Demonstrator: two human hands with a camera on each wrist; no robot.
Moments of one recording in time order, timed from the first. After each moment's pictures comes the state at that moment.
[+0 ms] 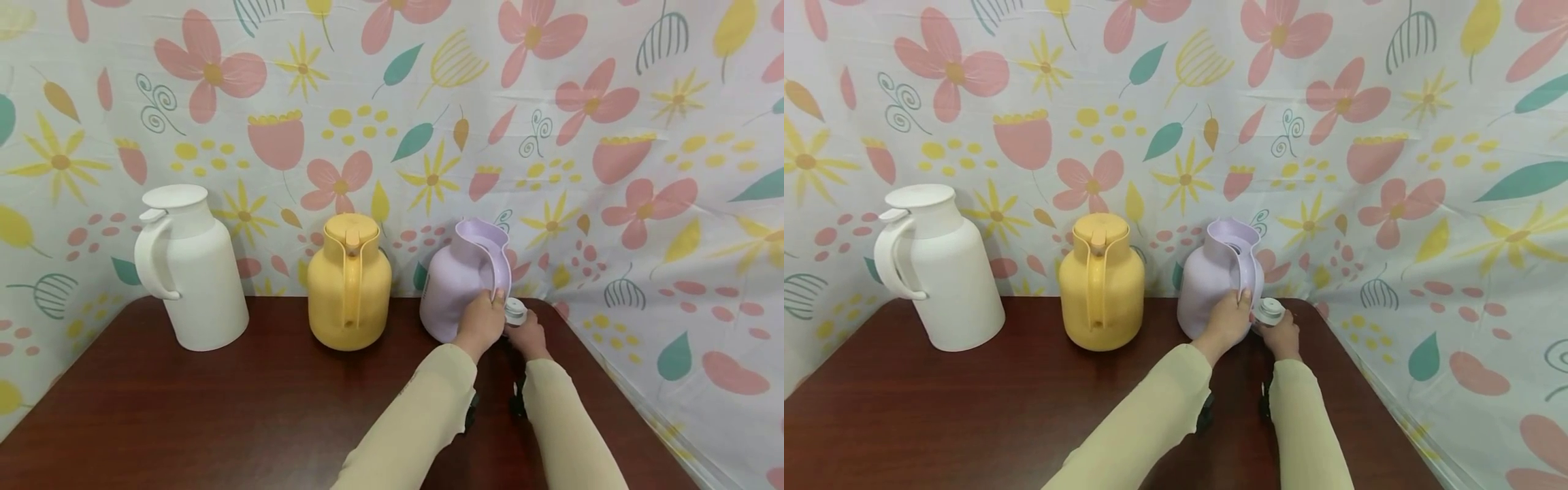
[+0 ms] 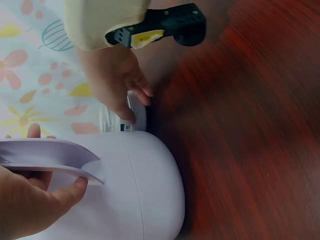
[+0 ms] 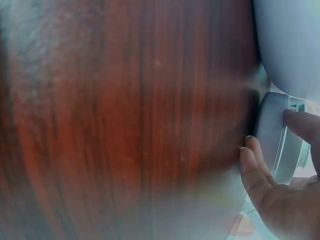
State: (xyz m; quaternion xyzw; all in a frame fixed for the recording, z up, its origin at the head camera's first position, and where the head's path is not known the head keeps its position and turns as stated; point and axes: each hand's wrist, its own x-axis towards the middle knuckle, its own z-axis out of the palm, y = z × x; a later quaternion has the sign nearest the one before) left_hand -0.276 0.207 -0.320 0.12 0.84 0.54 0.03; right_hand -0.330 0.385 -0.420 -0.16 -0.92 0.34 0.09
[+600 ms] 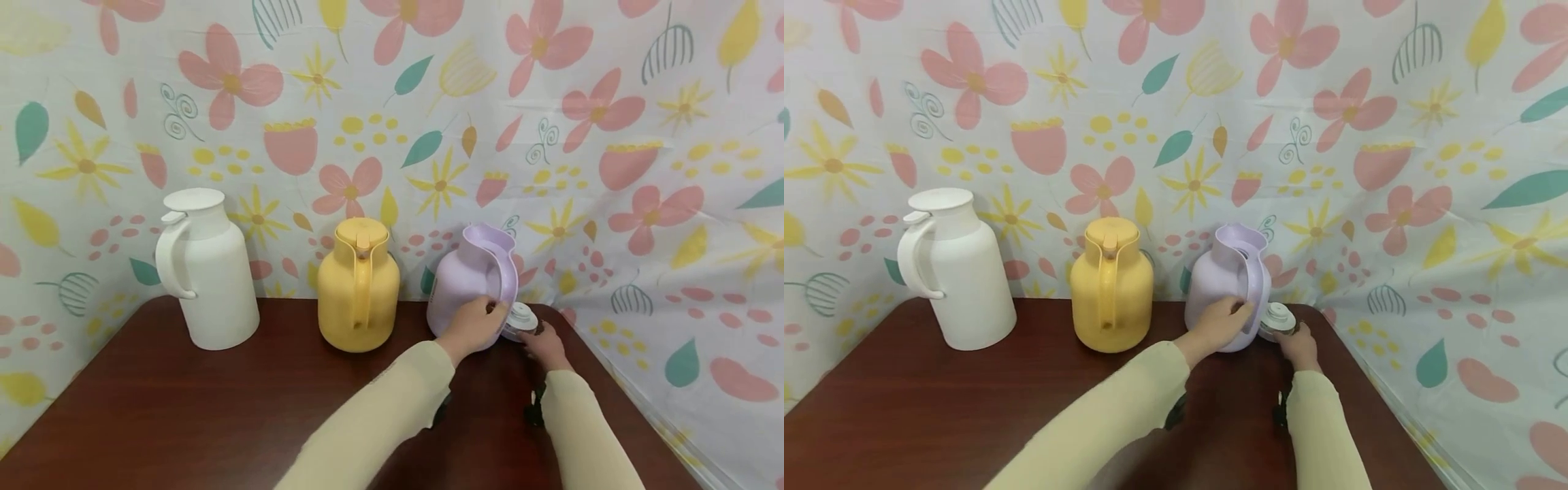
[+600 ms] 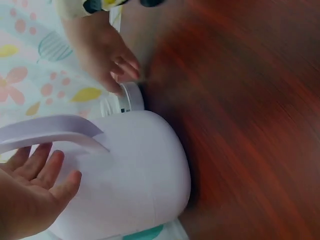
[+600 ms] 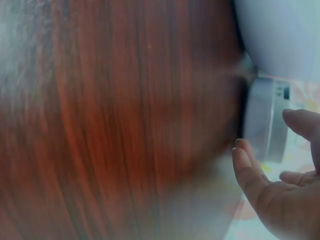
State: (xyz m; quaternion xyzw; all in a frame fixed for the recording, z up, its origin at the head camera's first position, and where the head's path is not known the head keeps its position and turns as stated) left_hand -0.269 0.166 -0.315 0.18 0.85 0.49 0.07; right_hand -0.313 0.405 -0.413 -0.15 -0.90 0.42 0.03
